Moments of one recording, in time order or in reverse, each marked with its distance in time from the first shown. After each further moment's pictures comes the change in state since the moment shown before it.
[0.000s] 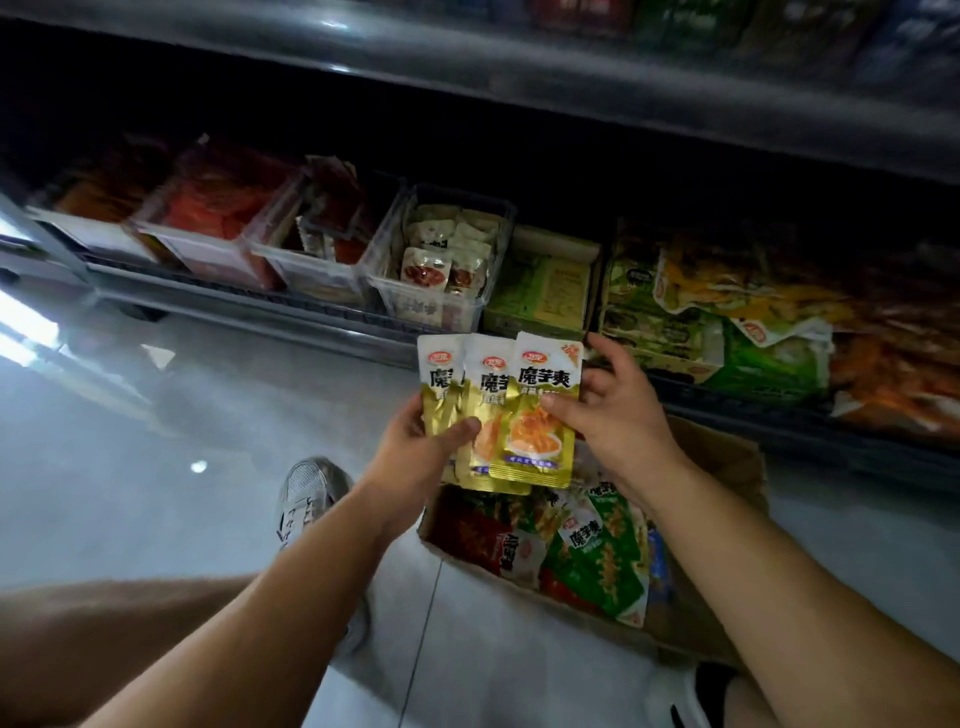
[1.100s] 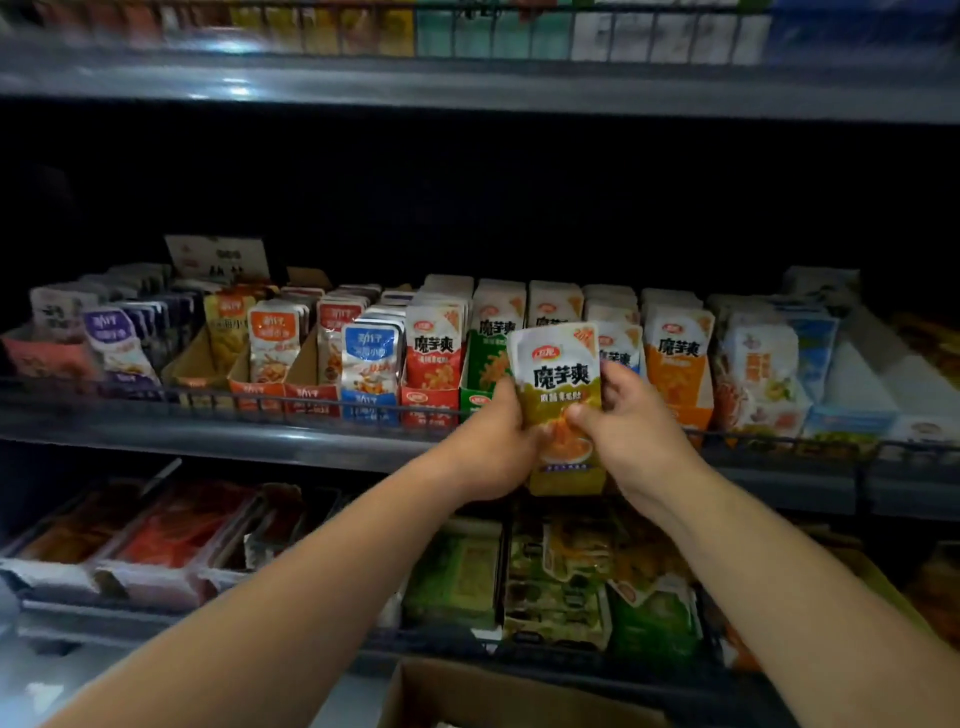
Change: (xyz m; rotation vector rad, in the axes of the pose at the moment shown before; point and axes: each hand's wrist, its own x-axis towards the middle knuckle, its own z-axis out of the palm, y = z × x) left_hand -0.059 0.290 0.215 0.828 -0.314 0.677; right_hand -0.033 -0.277 -0.112 -0.008 0.218 -0.504
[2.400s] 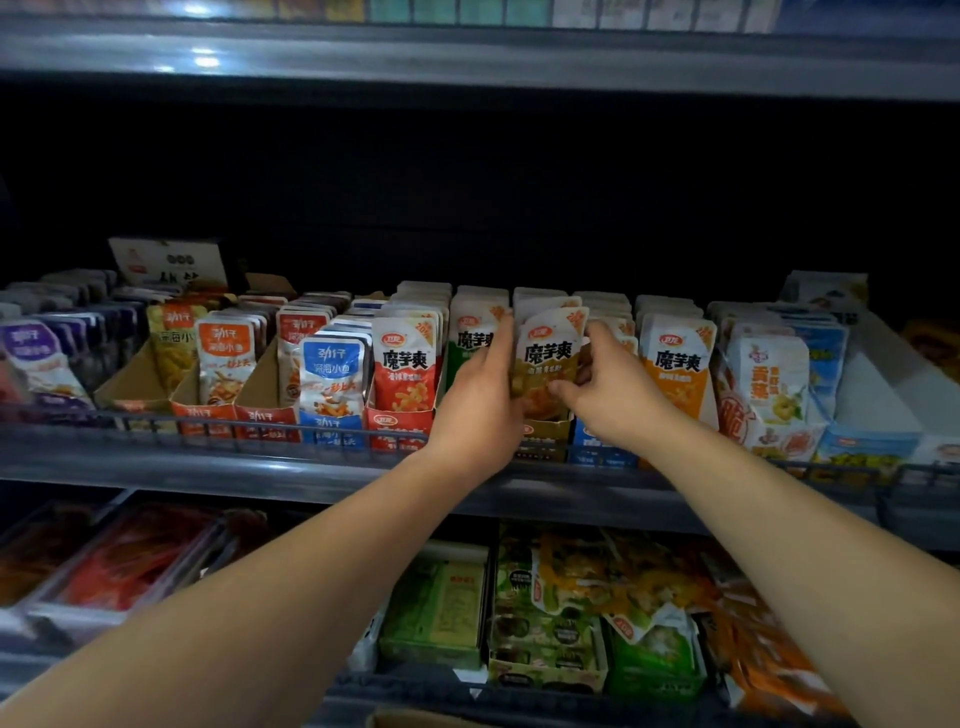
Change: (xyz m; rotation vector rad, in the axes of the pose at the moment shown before) left_hand 0.087 -0.028 0.007 0.361 0.405 0.325; right_hand 0.094 0.008 -0.017 -0.654 -0.020 -0.294
